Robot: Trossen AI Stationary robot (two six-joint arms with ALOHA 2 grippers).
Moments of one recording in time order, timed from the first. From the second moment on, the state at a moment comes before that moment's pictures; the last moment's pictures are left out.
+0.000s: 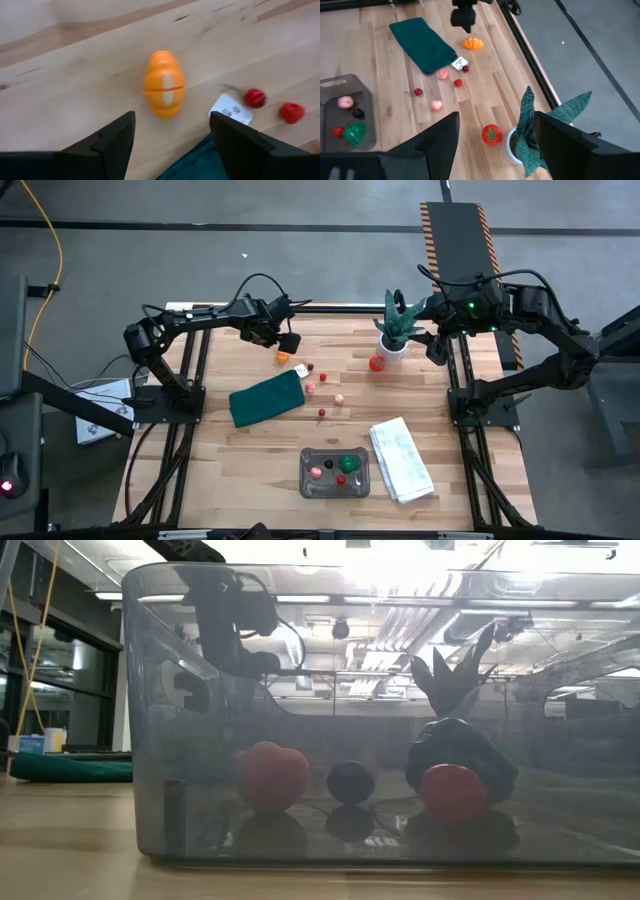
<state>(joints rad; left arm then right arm) 0.66 1.66 1.18 -0.83 -0.03 -0.69 -0.24 1.16 1.71 -1.32 0.11 -0.02</state>
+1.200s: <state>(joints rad) 0.72 1.75 1.18 -0.74 0.02 -0.69 -0.24 1.16 1.71 -1.32 0.10 -0.01</state>
